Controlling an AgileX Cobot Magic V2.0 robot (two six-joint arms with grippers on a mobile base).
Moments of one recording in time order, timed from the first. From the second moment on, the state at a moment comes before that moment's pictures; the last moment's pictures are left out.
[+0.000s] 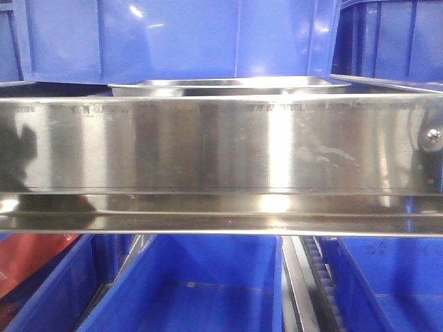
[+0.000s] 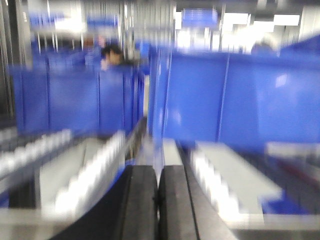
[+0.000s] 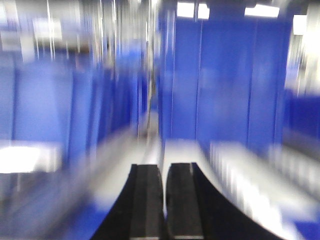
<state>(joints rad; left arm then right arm) -0.06 0.00 0.00 0.04 -0.11 -0.04 -0.06 0.00 0.00 0.07 -0.15 -0.08</state>
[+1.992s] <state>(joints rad) -0.40 1.43 -1.24 0.28 0.67 -0.50 0.30 1.39 -1.21 -0.11 0.90 0.39</state>
